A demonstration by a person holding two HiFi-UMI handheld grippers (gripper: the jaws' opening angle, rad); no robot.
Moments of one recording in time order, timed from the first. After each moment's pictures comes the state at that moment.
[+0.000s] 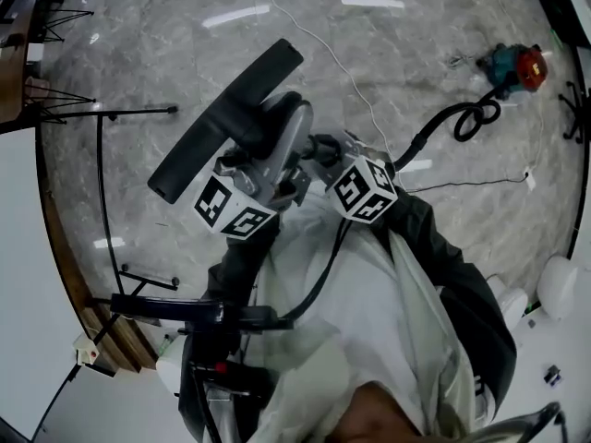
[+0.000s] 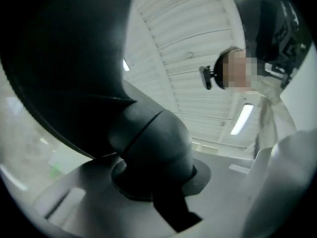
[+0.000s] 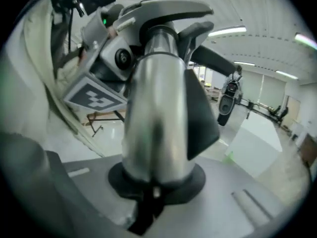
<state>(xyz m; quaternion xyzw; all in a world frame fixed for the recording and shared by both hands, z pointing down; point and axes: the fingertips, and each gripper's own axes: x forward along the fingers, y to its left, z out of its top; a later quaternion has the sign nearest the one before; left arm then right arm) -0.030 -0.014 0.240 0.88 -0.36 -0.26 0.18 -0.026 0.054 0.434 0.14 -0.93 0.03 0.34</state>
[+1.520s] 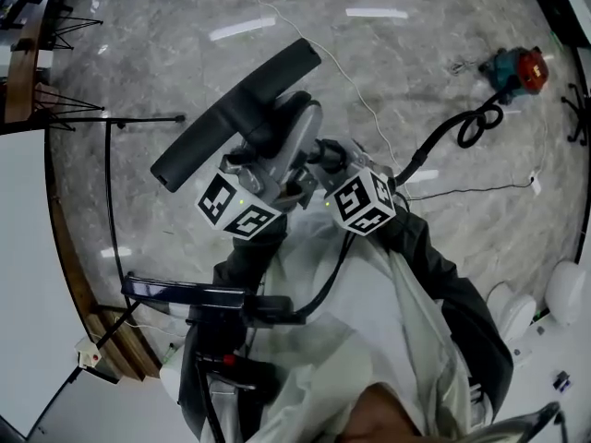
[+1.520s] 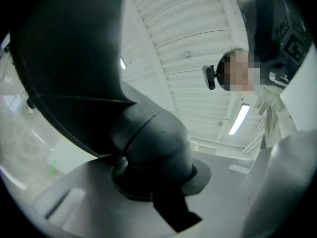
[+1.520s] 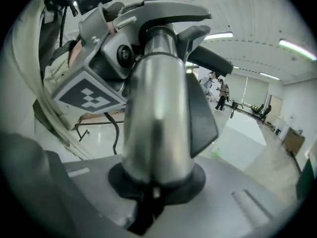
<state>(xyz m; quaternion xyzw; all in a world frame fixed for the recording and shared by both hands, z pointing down) -0.016 -0.010 0.226 0.88 -0.35 -0.25 0.18 -0.016 0.053 0.419 0.23 -0.92 0.04 0.32</state>
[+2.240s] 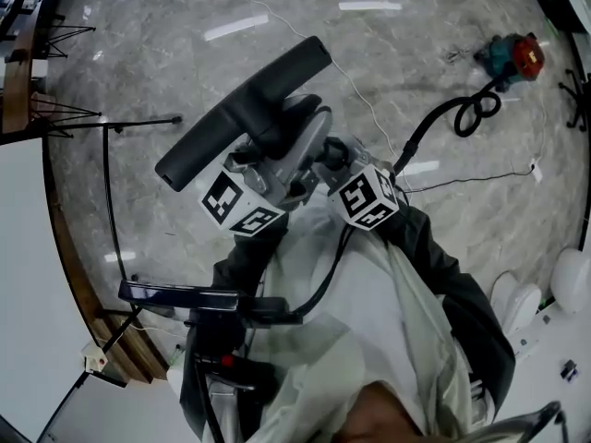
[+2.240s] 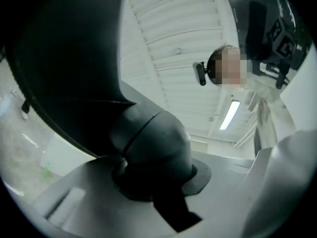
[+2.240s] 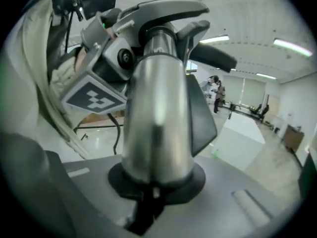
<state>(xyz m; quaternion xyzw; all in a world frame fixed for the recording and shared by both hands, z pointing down) 0.015 0.005 0.223 0.91 -0.30 -0.24 0.15 0.001 0.059 0.422 0.24 -0.93 0.04 0.29</state>
